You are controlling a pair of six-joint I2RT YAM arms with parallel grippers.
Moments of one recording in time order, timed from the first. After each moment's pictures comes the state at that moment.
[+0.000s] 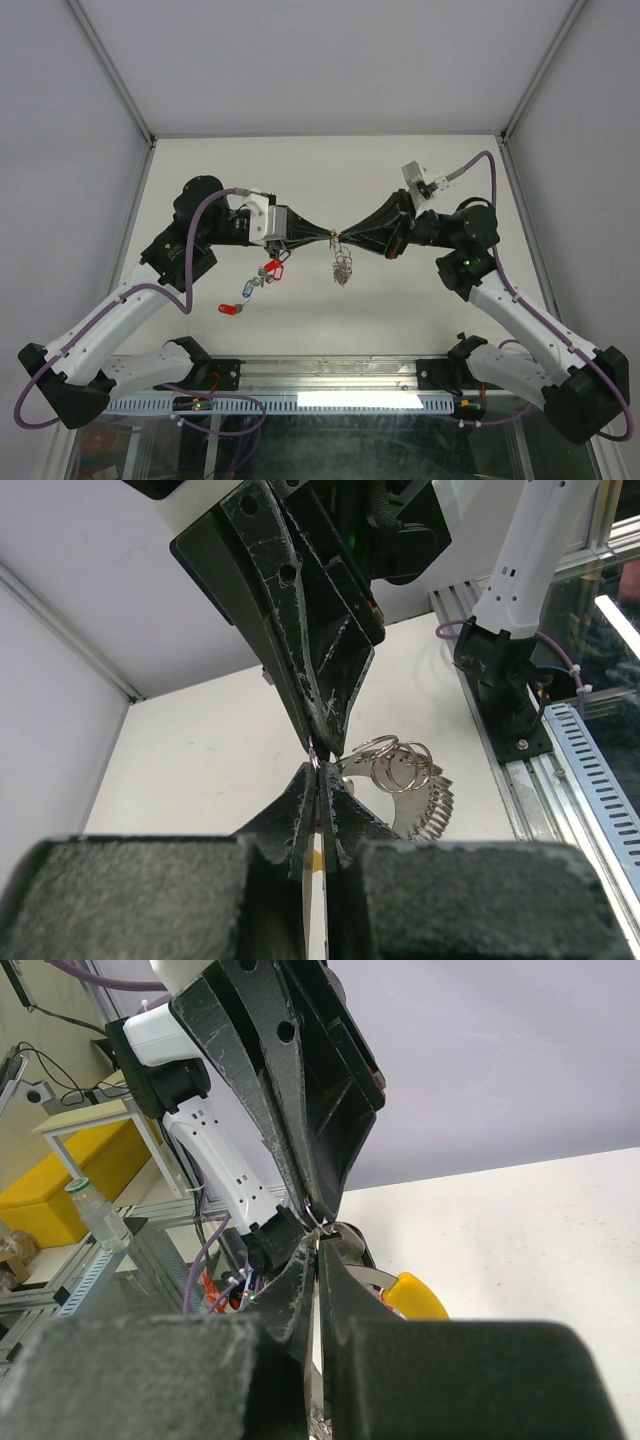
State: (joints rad) left arm -0.73 1.03 1.14 -0.11 0.86 0.36; right arm 0.56 0.99 0.77 0.68 -0.97 0.61
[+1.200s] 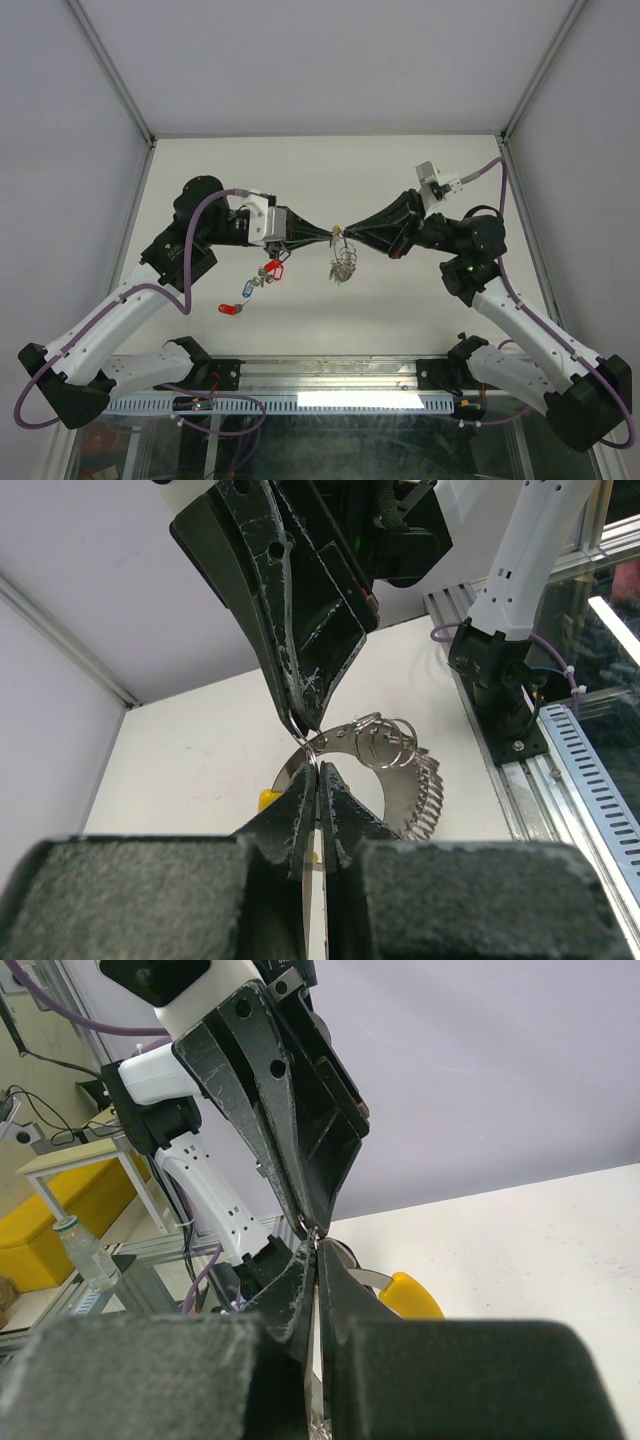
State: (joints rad) left arm -0.73 1.03 1.14 -0.10 0.88 0.36; right arm 0.55 0.95 0.74 0.74 -0.89 0.66
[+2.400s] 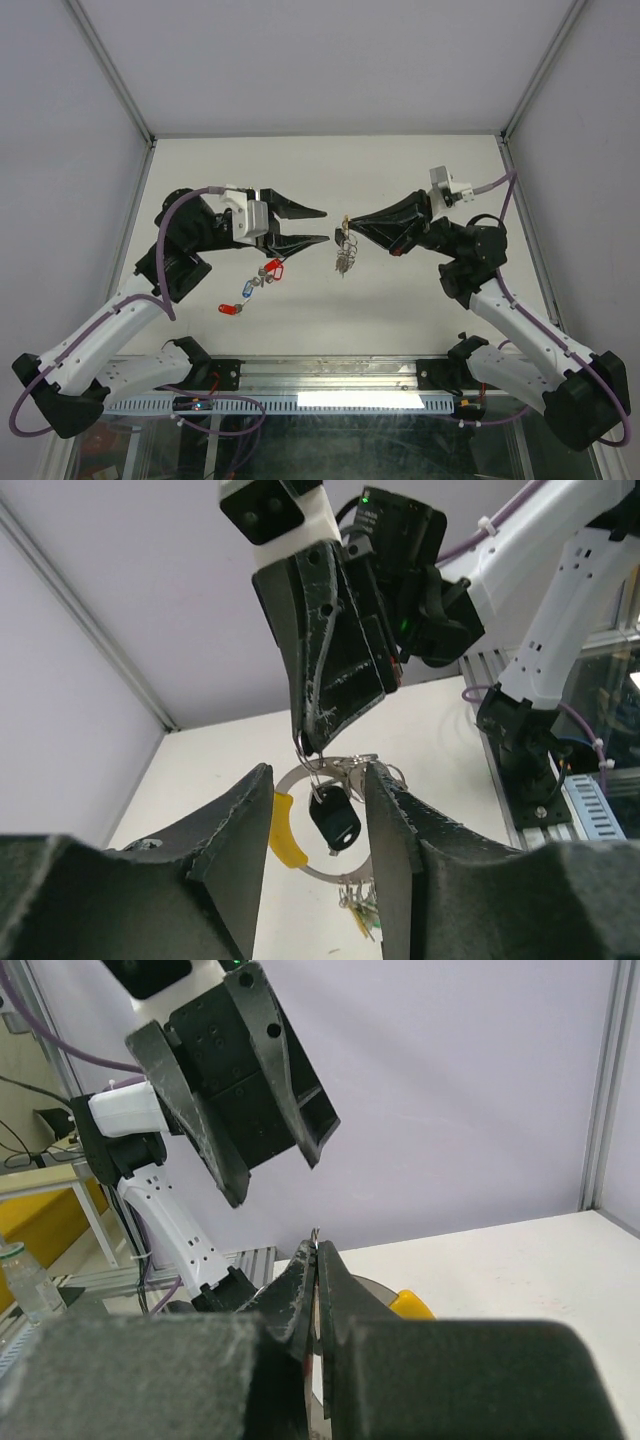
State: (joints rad) left arm -0.74 0.96 1.08 0.08 0.78 0.20; right arm 0.53 0.95 0.67 0.93 -0.80 0.66
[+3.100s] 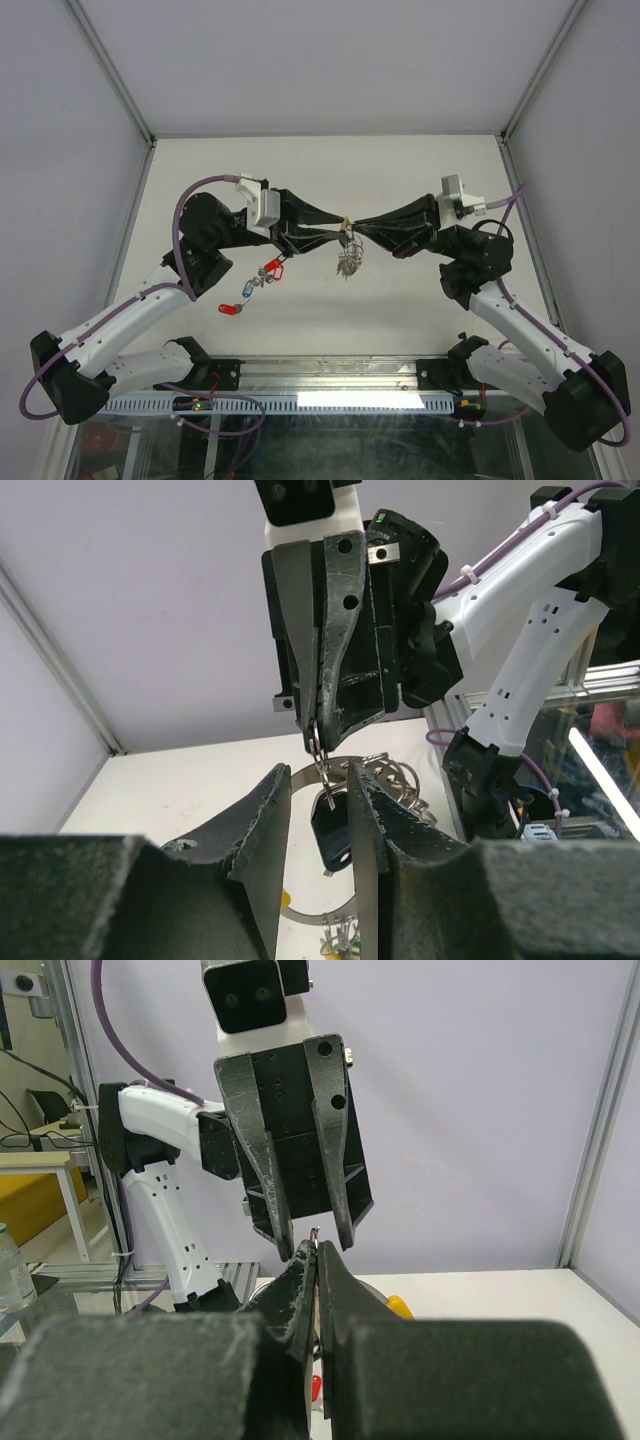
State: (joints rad) left arm -0.77 1.05 0.99 0.39 0.77 -0.03; right arm 0.53 0.95 0.65 1.09 -0.83 0.63
